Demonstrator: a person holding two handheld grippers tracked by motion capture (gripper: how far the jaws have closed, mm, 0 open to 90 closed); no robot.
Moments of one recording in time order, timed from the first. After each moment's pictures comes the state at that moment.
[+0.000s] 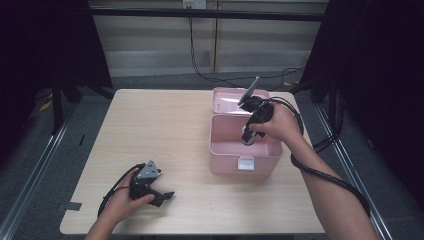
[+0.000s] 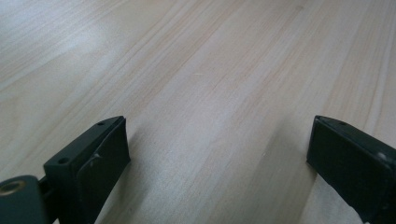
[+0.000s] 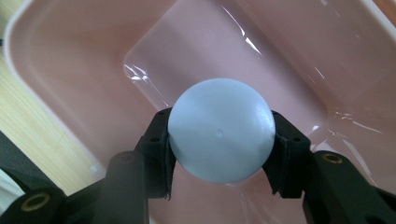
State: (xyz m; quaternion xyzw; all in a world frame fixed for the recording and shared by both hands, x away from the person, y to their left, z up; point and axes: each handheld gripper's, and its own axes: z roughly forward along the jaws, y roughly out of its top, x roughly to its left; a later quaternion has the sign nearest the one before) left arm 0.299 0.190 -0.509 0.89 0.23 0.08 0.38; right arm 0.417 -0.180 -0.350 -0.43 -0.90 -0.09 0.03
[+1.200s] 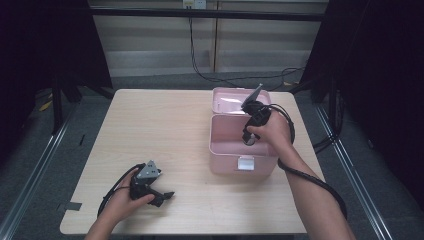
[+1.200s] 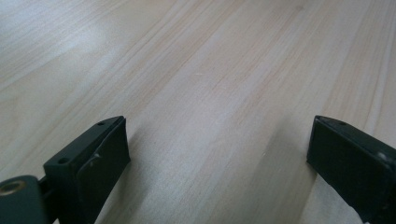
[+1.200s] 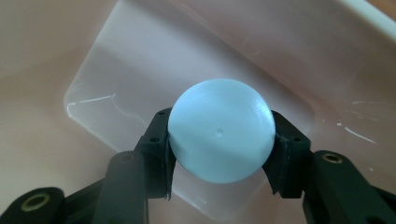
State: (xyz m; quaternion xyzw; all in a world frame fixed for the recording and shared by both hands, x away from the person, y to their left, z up) left arm 0.299 0.190 -0.509 0.89 0.24 0.08 0.38; right arm 0.438 -0.192 -0.395 -0.52 -0.85 -0.08 0.01
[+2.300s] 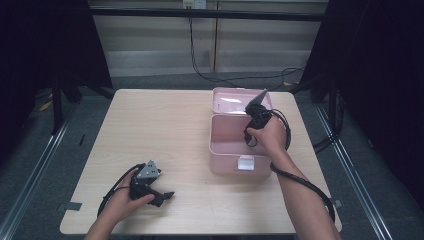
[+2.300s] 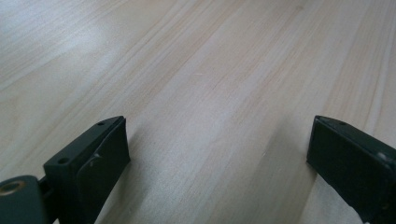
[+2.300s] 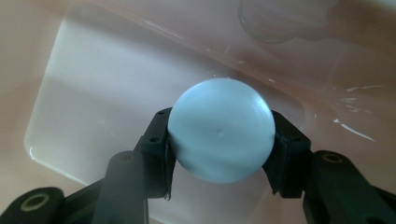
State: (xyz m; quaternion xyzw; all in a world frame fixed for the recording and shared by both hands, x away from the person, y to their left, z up) left arm 0.299 0.190 -0.509 0.89 0.24 0.08 0.38; right arm 0.443 -0.200 -0.420 -0.59 -0.80 -0.08 -0.01
